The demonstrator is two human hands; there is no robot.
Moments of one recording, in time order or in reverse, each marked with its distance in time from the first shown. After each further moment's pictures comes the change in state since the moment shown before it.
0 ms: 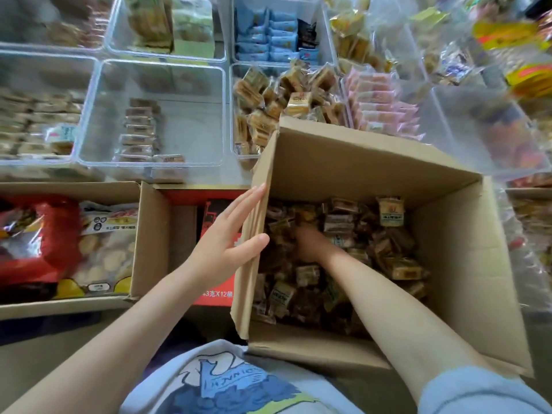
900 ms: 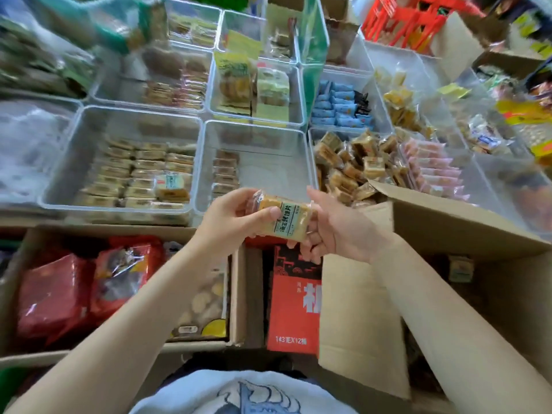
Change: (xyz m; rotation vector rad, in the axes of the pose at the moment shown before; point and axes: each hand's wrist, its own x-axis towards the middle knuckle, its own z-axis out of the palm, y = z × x) left_hand -0.001 -0.031 -0.235 -0.302 0.210 -0.042; right_hand -0.061 -0.288 -0.138 1.061 -0.275 -0.149
